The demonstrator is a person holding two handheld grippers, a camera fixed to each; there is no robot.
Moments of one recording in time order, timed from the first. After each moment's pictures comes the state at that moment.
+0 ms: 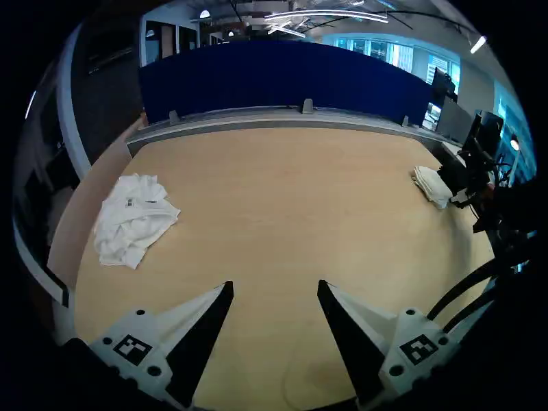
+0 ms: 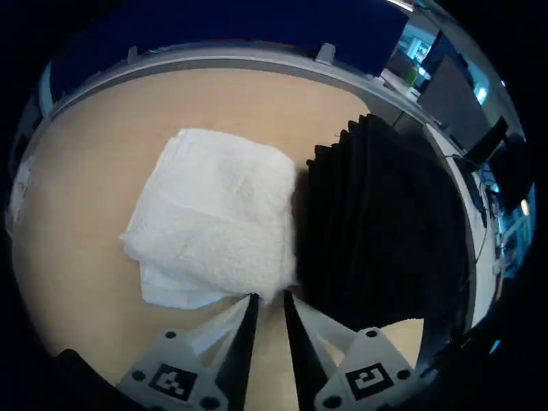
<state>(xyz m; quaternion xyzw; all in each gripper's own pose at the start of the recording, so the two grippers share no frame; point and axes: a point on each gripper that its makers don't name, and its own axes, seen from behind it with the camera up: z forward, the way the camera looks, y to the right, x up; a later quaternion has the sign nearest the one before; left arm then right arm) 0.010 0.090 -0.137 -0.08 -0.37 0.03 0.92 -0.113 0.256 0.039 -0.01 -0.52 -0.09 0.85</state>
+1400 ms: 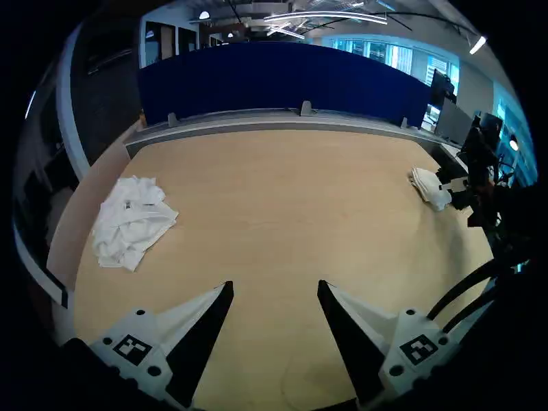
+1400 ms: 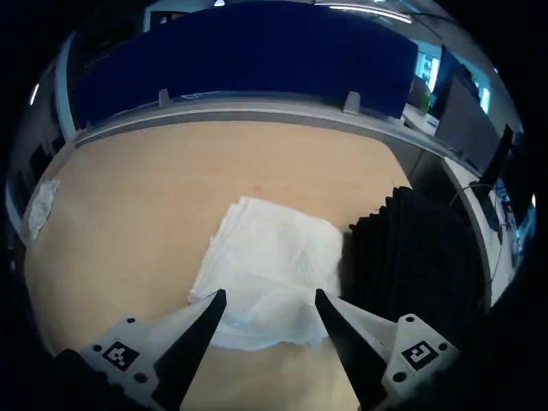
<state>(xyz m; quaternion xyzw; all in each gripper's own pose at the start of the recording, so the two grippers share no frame) 0.017 0.096 -0.140 -0.08 -0.37 0.03 0.92 -0.074 0.184 0.079 0.06 -0.43 -0.04 0.90</state>
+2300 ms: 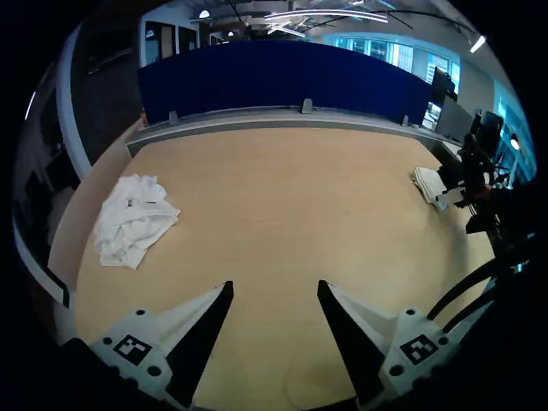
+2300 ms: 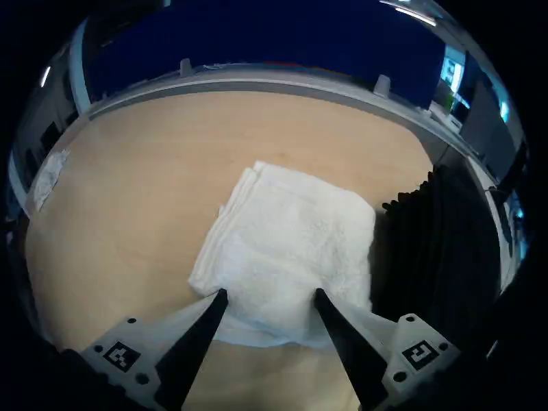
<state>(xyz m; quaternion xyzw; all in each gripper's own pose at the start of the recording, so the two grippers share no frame) 0.016 0.092 -0.141 -0.08 -0.38 0.03 0.92 -0.115 0.174 0.063 0.12 -0.47 -0.07 0.87</state>
